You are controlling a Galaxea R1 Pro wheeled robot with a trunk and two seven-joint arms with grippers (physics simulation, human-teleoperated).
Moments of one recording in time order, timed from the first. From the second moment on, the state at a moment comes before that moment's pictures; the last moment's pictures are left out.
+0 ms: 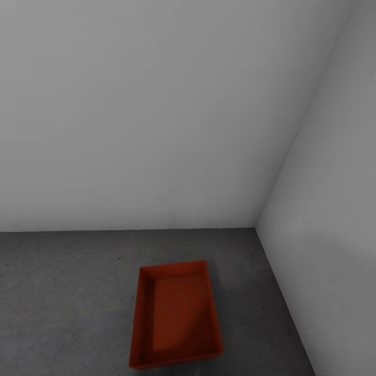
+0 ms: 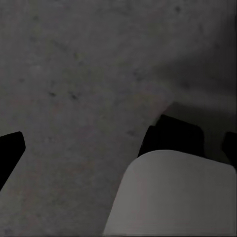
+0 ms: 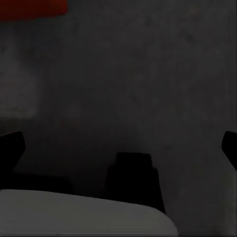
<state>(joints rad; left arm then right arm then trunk) -0.28 0.08 0.18 0.02 0.11 -0.28 0.08 -0.43 -0.07 0.05 0.05 -0.05 -0.16 0.16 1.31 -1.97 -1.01</state>
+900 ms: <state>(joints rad) -0.28 0.07 0.18 0.03 0.11 -0.28 0.00 -0.43 -0.07 0.05 0.06 -0.02 -0.16 0.16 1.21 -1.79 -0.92</state>
